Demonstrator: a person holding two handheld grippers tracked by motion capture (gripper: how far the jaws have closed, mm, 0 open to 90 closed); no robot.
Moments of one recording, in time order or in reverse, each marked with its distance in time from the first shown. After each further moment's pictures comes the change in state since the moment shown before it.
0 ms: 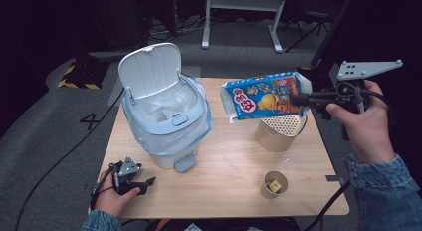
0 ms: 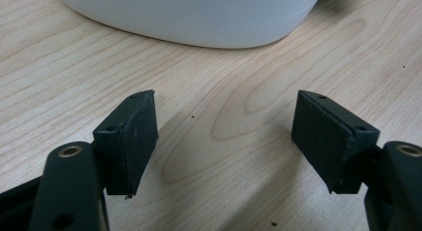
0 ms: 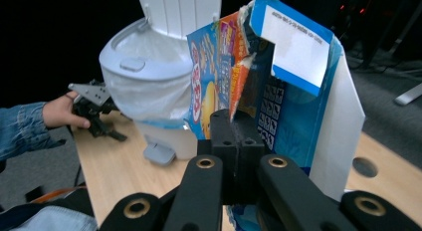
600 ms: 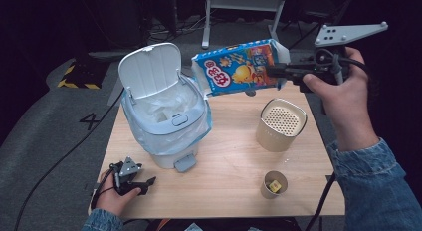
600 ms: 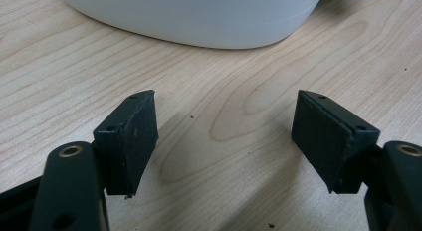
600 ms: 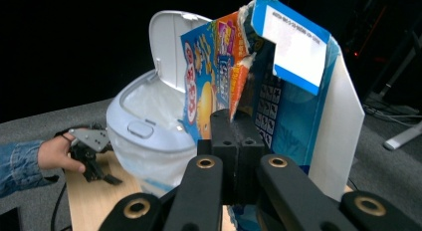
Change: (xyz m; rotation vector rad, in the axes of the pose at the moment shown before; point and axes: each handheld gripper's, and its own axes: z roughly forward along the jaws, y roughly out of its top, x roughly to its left) left arm -0.002 0.000 0.000 -0.001 0.008 -0.012; right arm 0.023 0.076 0.033 -0.072 0.002 -0.095
